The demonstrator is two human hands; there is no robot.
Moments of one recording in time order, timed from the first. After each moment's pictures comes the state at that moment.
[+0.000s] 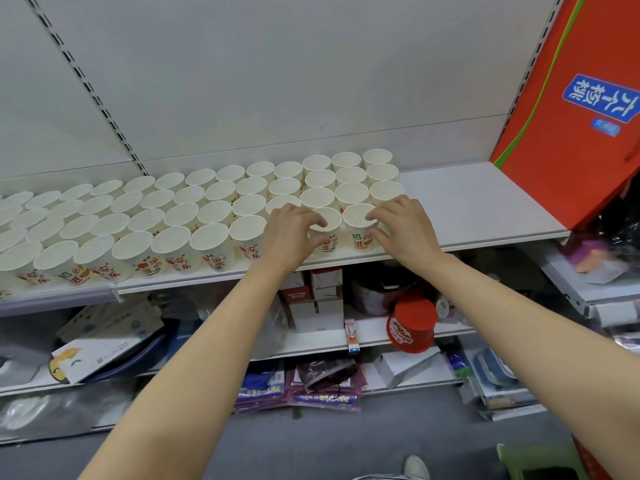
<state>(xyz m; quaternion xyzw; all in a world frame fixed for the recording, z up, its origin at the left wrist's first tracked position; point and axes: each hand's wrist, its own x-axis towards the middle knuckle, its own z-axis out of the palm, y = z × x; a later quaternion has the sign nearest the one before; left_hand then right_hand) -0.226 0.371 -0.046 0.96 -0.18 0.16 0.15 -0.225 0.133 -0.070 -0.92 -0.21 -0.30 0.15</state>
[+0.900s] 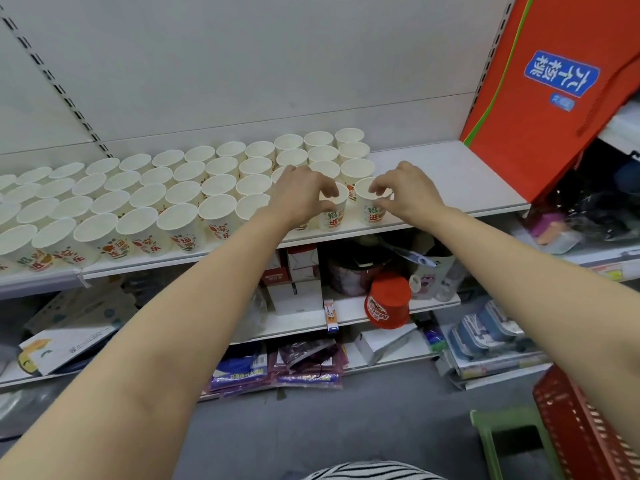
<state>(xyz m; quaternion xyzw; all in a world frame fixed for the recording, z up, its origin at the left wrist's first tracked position) -0.209 0.308 -0.016 0.95 -0.27 0.10 0.10 -0.223 0.079 -0.039 -0.97 -0.12 -0.13 0.14</state>
